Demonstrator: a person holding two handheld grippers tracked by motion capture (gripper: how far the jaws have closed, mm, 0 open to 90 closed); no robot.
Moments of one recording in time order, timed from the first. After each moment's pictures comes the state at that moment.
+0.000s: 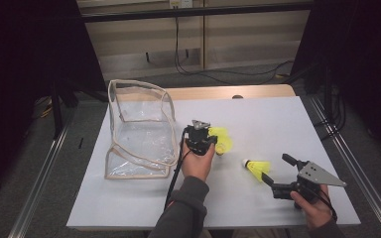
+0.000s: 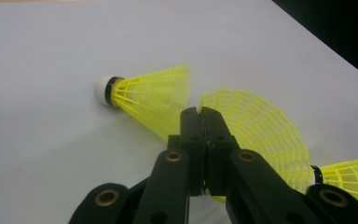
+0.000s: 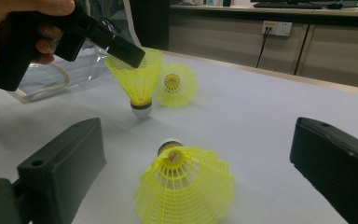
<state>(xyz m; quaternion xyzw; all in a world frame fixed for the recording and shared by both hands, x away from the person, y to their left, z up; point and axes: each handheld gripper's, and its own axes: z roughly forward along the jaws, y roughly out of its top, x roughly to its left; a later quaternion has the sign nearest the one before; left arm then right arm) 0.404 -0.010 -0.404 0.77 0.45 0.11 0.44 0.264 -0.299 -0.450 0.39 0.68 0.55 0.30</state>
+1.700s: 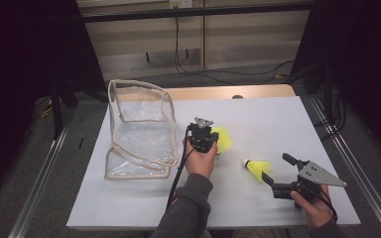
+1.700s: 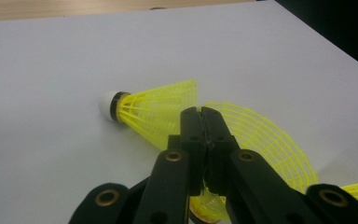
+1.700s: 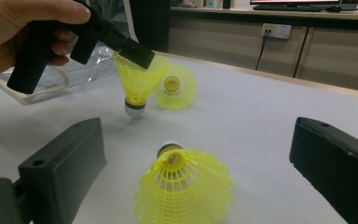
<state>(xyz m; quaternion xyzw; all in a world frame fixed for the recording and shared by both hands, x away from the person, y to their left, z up) 0.411 -0.019 -0.408 0.77 0.45 0.14 0.43 0.264 -0.299 -0.449 0.38 0.68 0.55 0.30</state>
